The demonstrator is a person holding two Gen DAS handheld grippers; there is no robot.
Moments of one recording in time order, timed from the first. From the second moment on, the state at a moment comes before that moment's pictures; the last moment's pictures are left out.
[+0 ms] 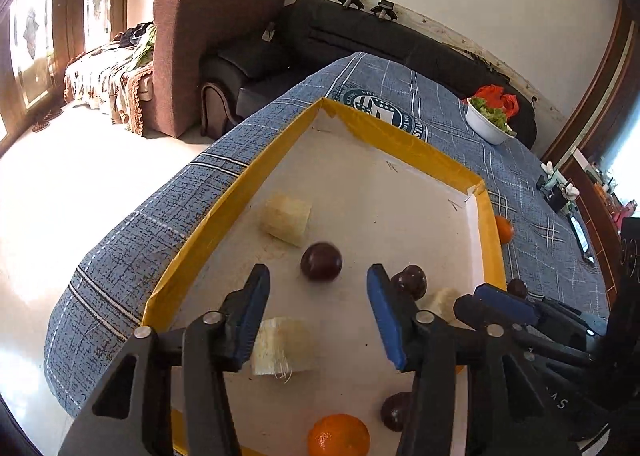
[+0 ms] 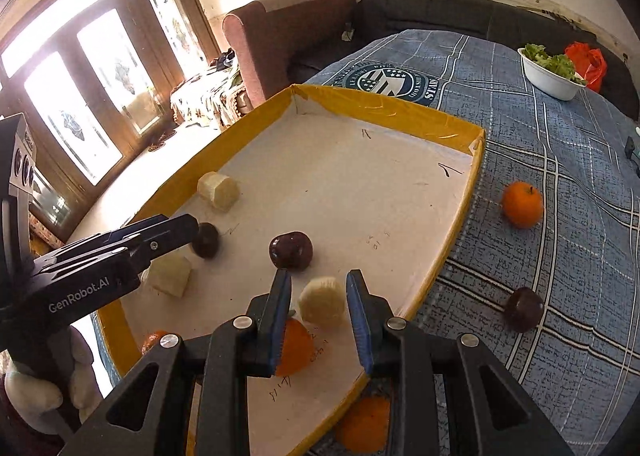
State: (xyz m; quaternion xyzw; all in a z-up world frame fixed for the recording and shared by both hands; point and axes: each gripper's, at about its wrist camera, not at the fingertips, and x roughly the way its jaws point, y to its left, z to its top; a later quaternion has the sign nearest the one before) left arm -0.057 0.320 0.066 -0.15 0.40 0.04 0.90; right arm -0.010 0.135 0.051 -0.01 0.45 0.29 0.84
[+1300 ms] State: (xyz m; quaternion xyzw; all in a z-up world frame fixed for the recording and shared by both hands) left arm -0.216 0.337 0.175 -0.23 0.23 0.09 0.94; right arm -0.052 0.008 0.104 0.43 0.45 0.44 0.66
